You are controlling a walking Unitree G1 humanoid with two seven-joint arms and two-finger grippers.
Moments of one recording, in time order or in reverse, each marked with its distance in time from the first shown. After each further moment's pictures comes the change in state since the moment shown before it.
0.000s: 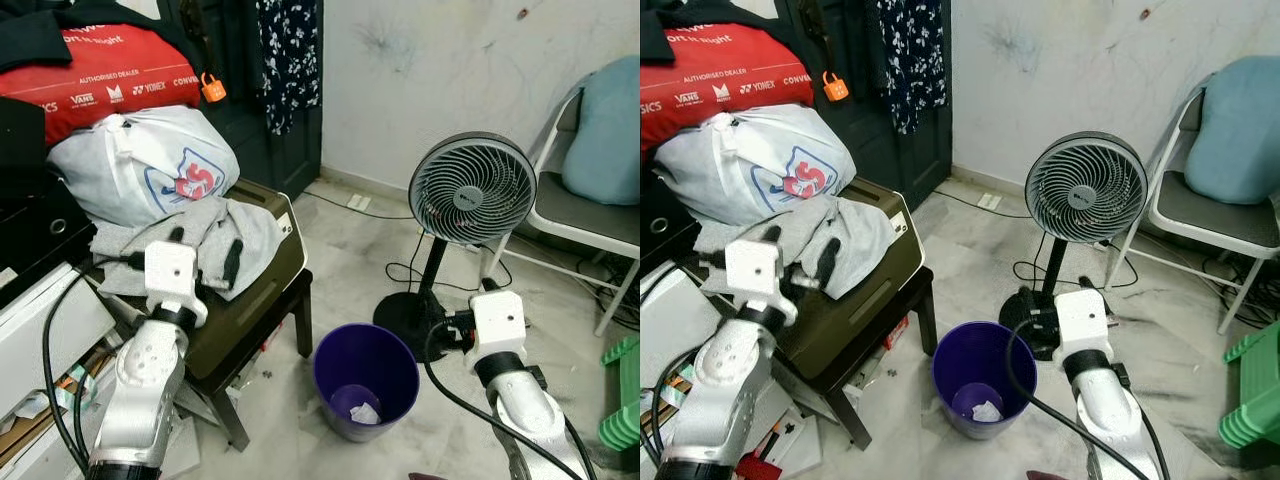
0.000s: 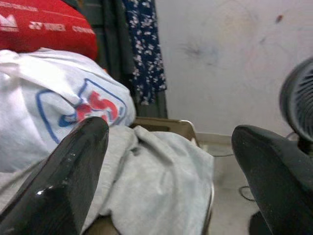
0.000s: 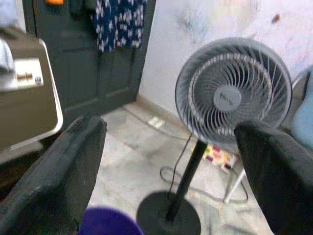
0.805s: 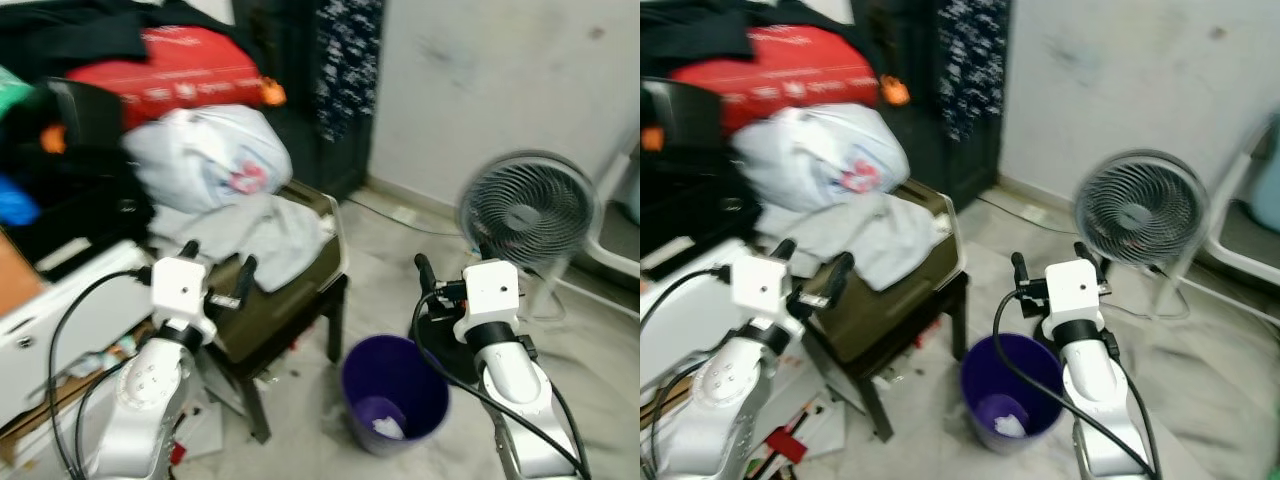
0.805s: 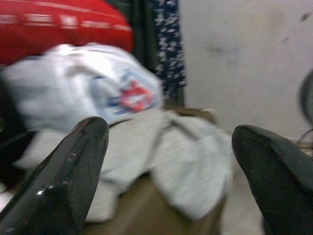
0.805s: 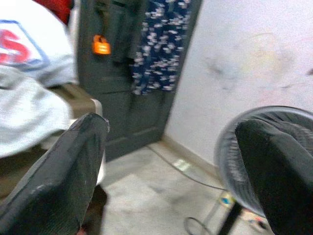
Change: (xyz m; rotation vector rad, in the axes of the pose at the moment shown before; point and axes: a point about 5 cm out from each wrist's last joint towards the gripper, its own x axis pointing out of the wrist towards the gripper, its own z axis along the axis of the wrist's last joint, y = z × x) left arm -0.021 -0.005 0.003 -0.003 0.030 -0.056; right arm 0.015 0.010 0.024 0.005 -0.082 -0.032
